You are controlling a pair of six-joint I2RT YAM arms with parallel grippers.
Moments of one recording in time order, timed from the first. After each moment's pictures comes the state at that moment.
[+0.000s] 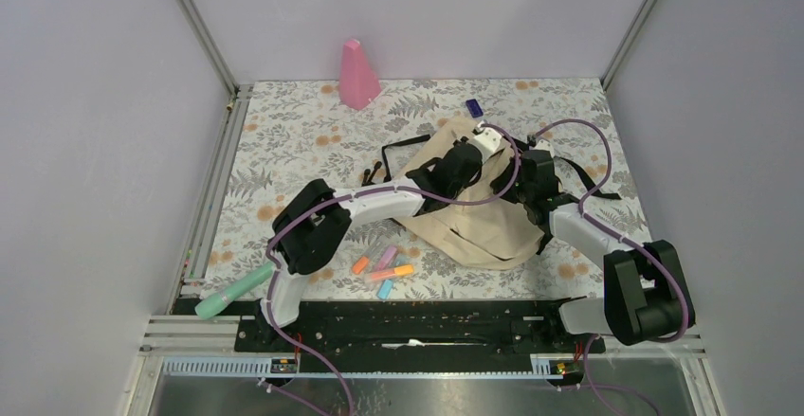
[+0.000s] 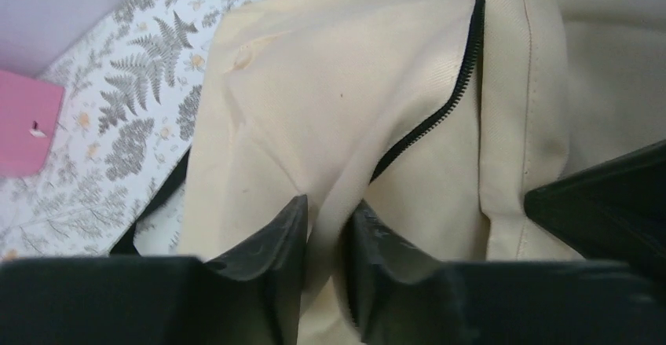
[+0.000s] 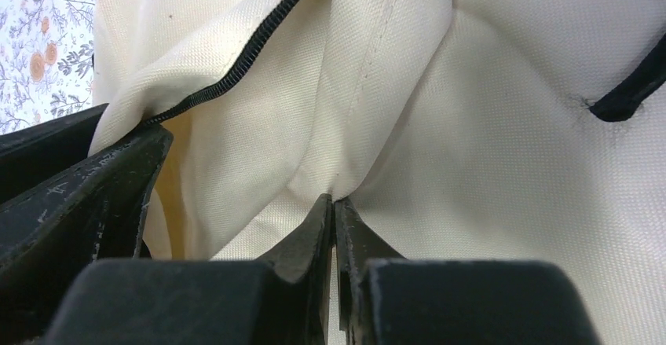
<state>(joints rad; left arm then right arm) -0.95 2.05 1.50 0.09 -0.46 0.08 0.25 1.35 0.64 0.07 0.00 0.61</state>
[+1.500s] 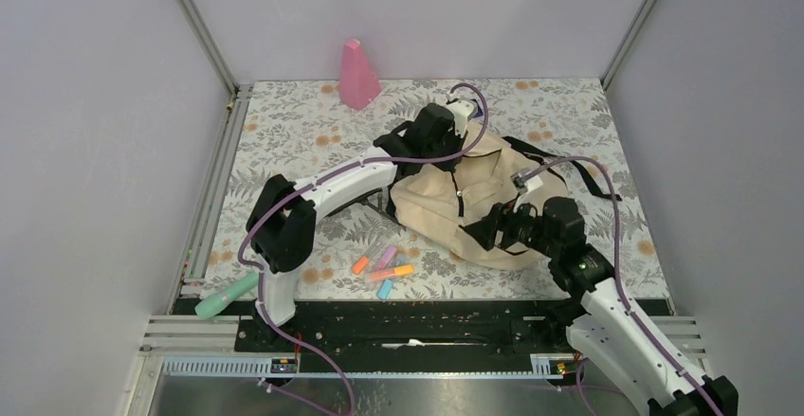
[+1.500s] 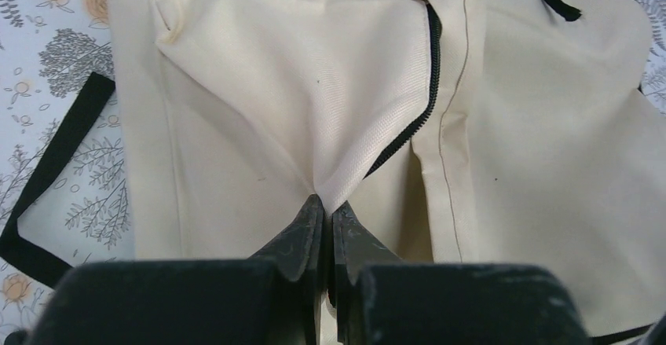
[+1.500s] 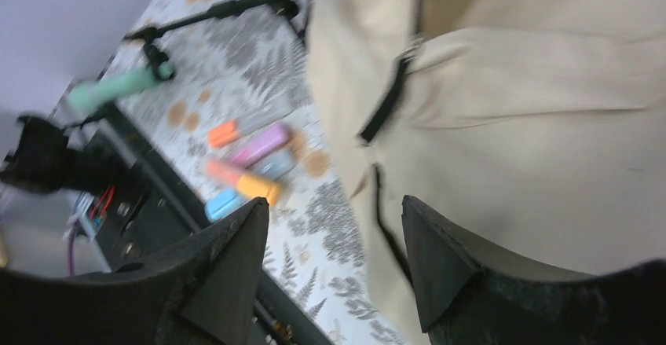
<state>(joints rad) -0.80 1.93 1.62 -0.28 0.02 -0.19 0.37 0.66 0.44 -0.16 -0.39 0.35</state>
